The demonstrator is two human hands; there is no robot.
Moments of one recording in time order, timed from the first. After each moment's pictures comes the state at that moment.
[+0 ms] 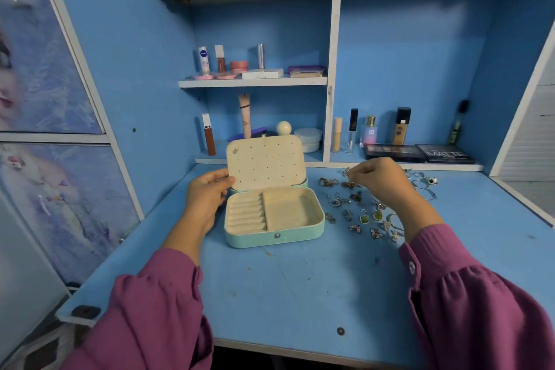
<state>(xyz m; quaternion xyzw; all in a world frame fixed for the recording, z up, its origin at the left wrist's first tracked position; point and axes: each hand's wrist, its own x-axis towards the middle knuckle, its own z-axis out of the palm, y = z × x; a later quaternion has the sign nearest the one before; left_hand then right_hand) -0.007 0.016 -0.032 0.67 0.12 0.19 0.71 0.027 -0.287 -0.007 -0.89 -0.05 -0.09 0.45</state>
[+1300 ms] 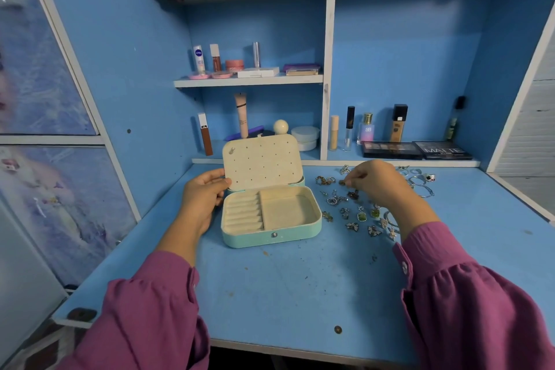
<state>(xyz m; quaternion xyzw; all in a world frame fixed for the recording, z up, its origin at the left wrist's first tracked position) -0.009 0.017 -0.033 0.68 0.12 0.18 0.70 0.028 -0.287 -0.008 -0.95 -0.05 -0.06 0.31</state>
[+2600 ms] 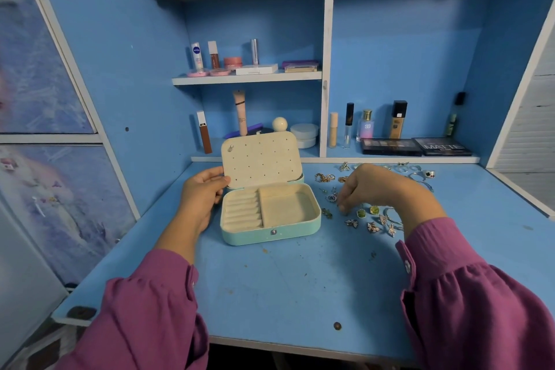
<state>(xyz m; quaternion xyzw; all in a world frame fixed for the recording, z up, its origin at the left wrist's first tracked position) -0.004 0.022 -0.037 0.67 0.11 0.18 0.71 0.009 -0.282 0.009 -0.95 -0.13 0.10 0.27</state>
